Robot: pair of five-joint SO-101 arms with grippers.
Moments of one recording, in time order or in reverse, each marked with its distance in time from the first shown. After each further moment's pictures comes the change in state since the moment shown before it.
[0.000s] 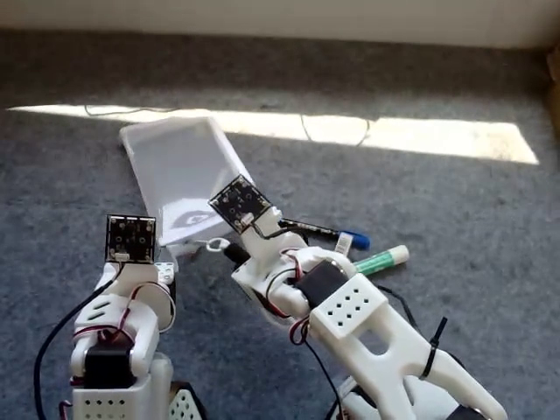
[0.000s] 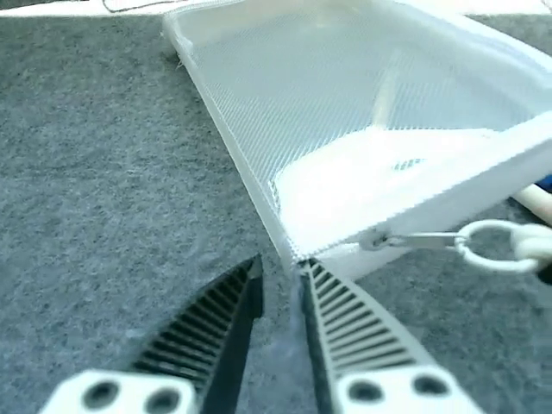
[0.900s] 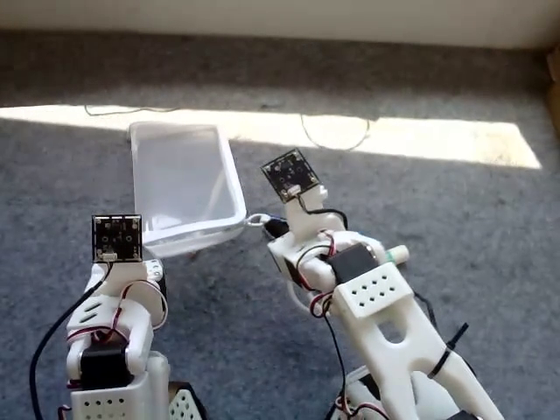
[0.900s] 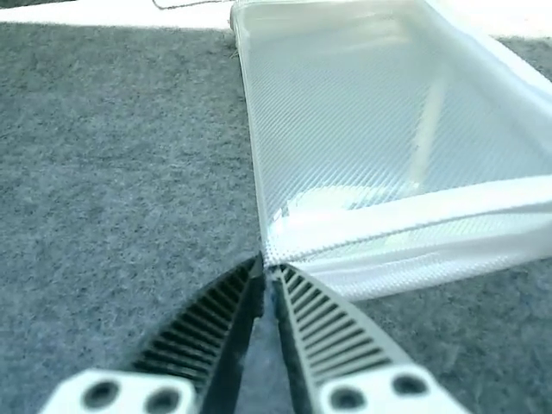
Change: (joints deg) left arm -4.3 0.0 0.0 -1.0 0.0; right arm 13.6 0.0 0.0 0.2 0.0
